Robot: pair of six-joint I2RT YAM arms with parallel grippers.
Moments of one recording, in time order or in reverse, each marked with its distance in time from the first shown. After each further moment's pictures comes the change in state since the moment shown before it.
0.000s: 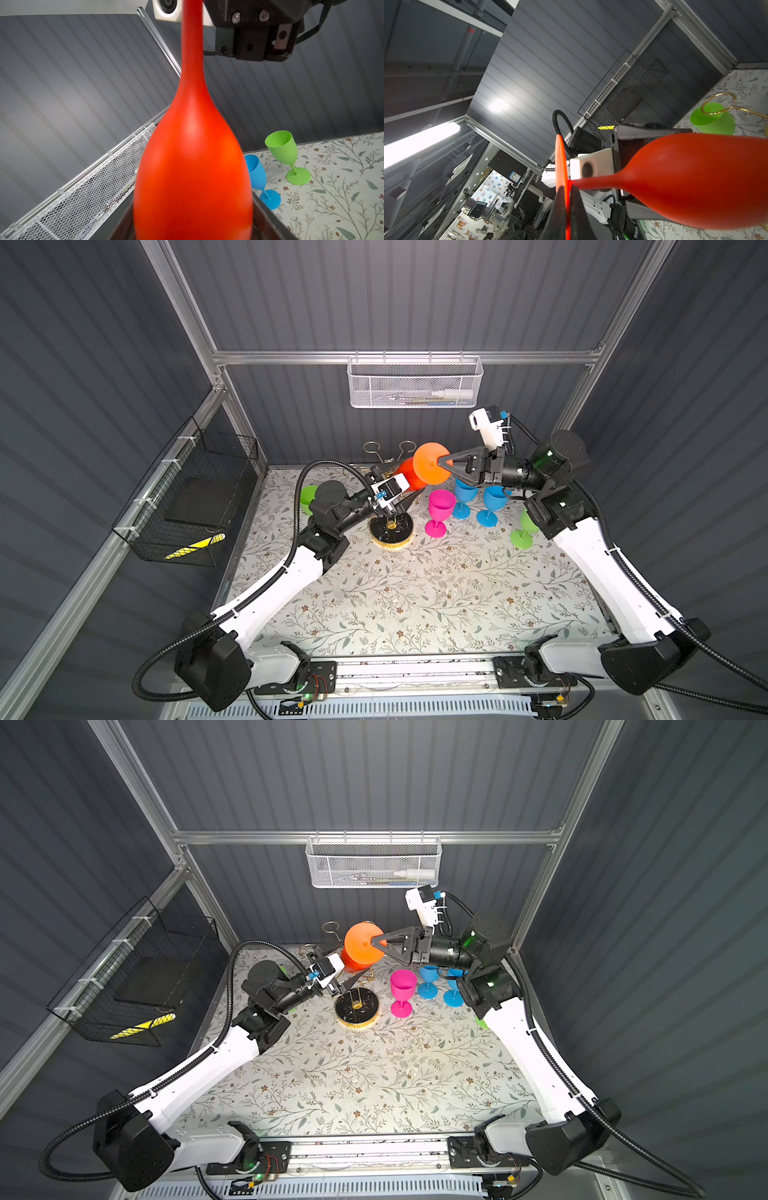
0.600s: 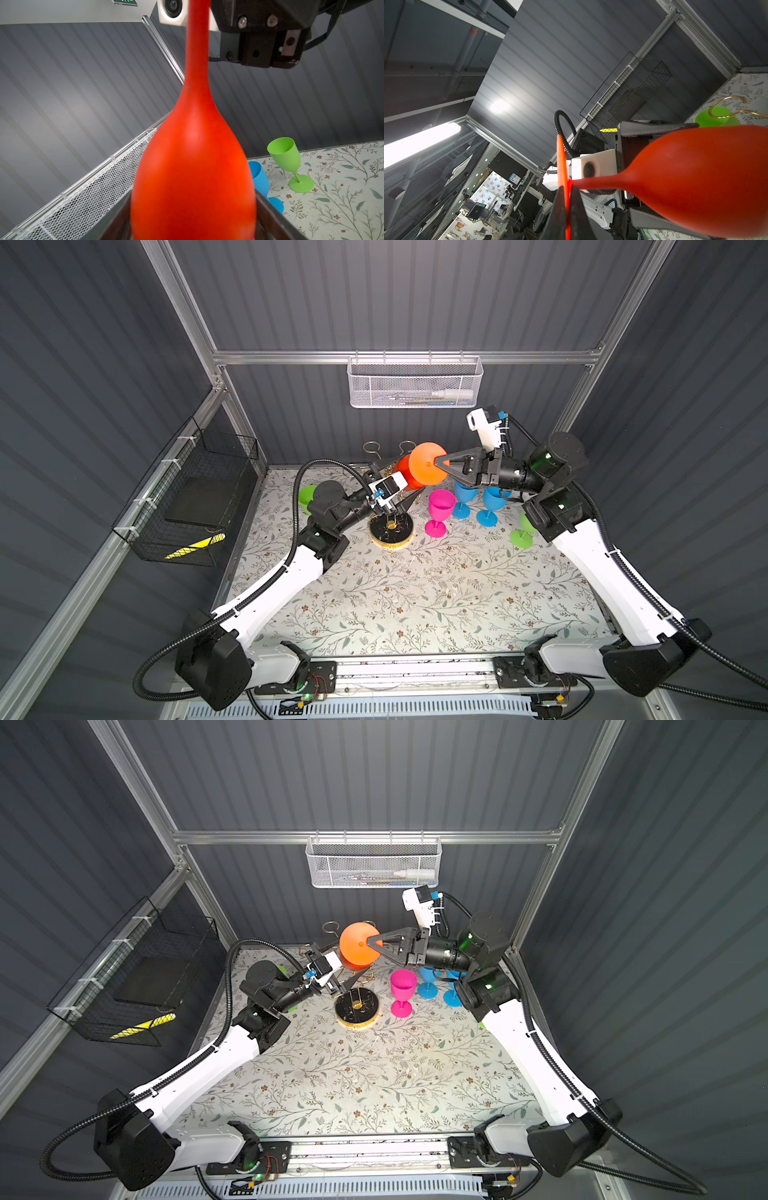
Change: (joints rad) left arm 0.002 0.005 0.000 0.050 0.008 -0.027; right arm 0.037 -0.007 0.000 0.003 0.044 -0.004
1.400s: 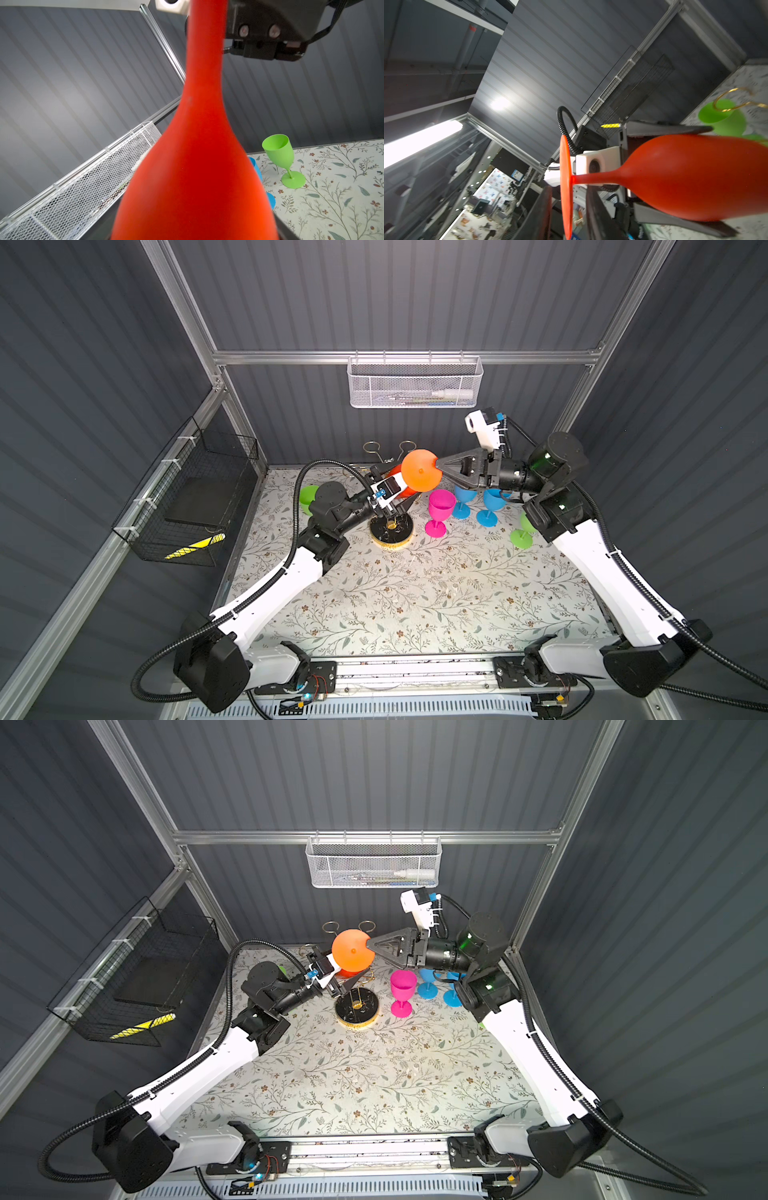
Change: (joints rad) left arm -0.004 -0.029 -0.006 -0.089 -0.035 -0.014; right arm -0.023 -0.004 0.004 -0.031 -0.014 -0.016
